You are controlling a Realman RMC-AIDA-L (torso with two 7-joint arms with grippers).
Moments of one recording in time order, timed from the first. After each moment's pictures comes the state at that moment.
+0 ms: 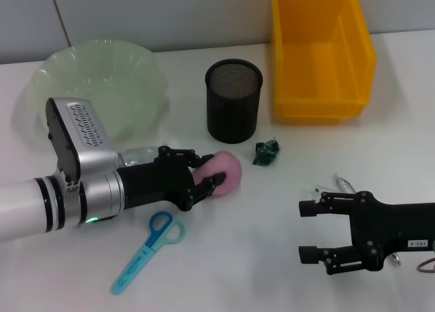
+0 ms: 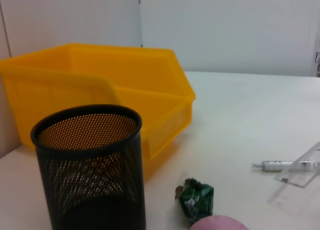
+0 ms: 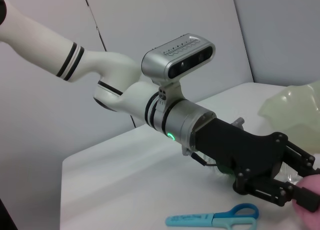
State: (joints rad) left arm -0.80 -2.08 0.85 0.04 1.73 1.11 -0.74; right arm 0.42 2.08 -0.52 -0.62 -2.19 -1.85 1.20
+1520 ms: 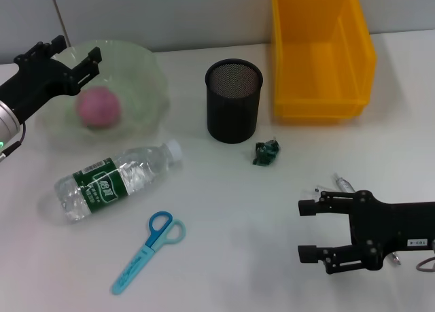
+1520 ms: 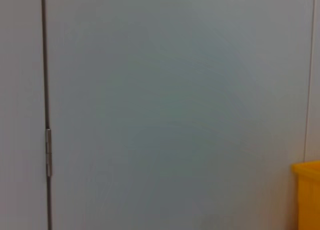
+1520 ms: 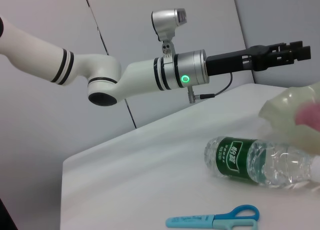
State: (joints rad) left arm -0.64 -2.07 0.66 0.29 1.36 1.01 -0.78; right arm 0.42 2.08 -0.52 -0.62 -2.19 -1.85 1.20
